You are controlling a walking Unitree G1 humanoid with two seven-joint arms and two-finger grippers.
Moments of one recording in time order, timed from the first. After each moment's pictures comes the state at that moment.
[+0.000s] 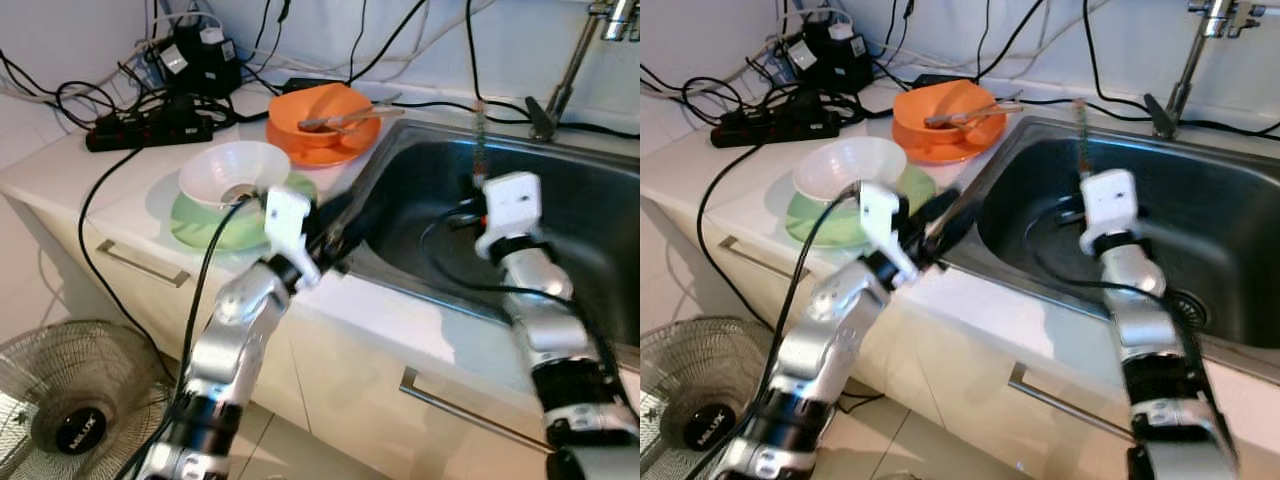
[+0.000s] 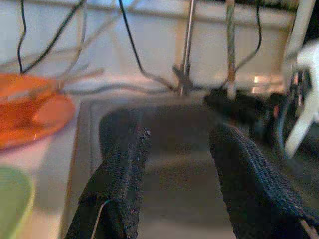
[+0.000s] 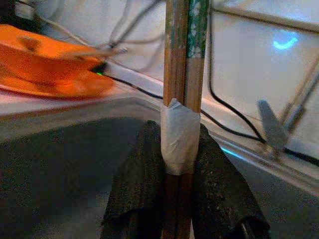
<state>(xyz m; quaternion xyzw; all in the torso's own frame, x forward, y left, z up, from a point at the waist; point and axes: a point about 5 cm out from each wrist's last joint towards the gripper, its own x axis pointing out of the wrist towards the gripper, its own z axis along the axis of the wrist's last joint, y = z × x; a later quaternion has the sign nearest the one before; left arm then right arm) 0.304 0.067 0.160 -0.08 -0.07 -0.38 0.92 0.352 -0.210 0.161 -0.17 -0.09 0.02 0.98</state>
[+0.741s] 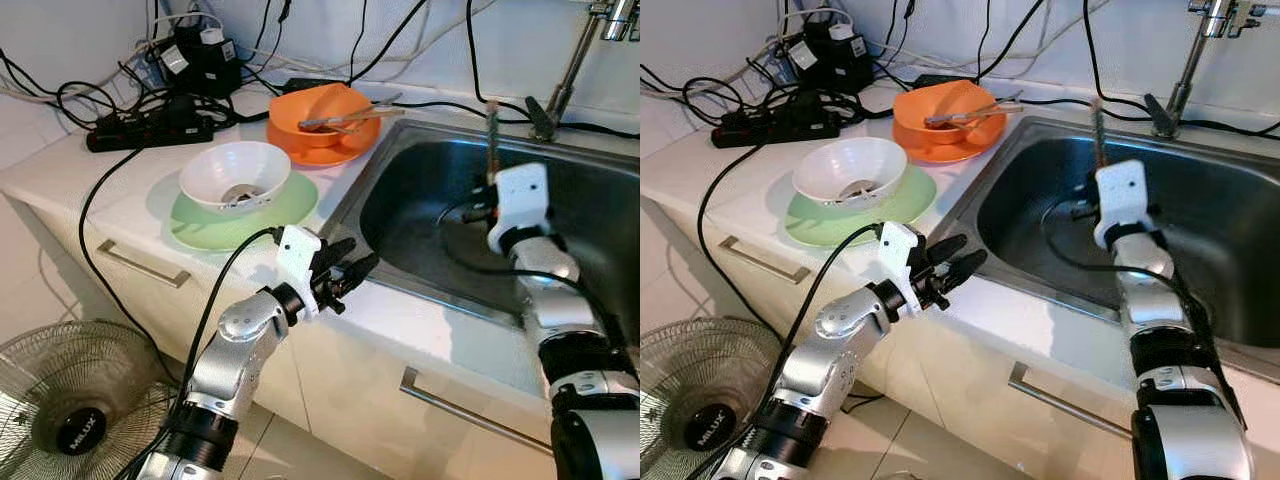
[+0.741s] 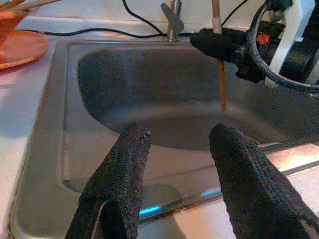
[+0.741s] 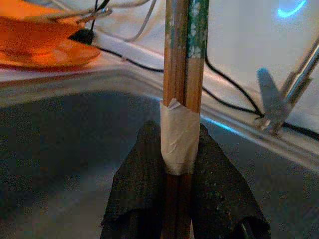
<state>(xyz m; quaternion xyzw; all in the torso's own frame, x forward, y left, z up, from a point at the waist) 0.299 0.062 0.126 -0.06 0.00 -0.41 0.91 0.367 -0.222 0.154 -0.16 -0.03 0.01 0.99</state>
